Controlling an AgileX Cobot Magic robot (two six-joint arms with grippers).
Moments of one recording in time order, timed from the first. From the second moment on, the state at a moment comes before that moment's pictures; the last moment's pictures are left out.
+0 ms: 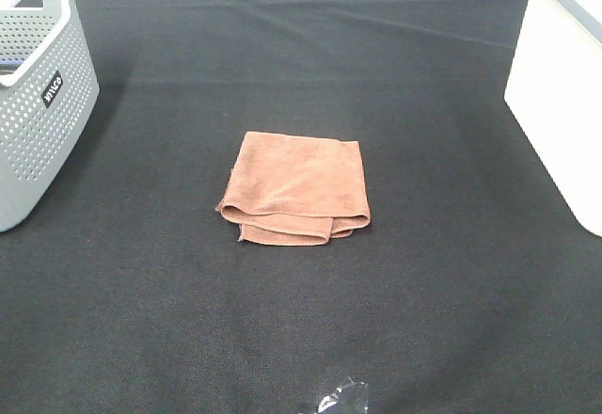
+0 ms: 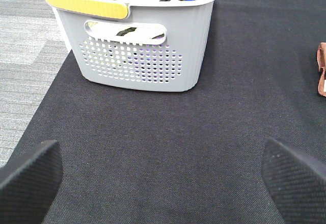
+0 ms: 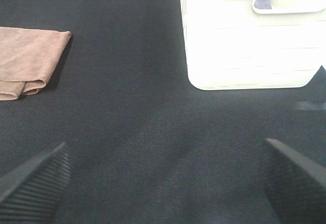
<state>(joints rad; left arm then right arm) 0.07 -0.01 -0.50 0.08 1.05 -0.12 0.01 0.00 -0.50 0.00 1.07 -0.03</state>
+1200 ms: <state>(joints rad) 0.07 -0.01 -0.50 0.08 1.05 -0.12 0.01 0.00 -0.50 0.00 1.07 -0.03</state>
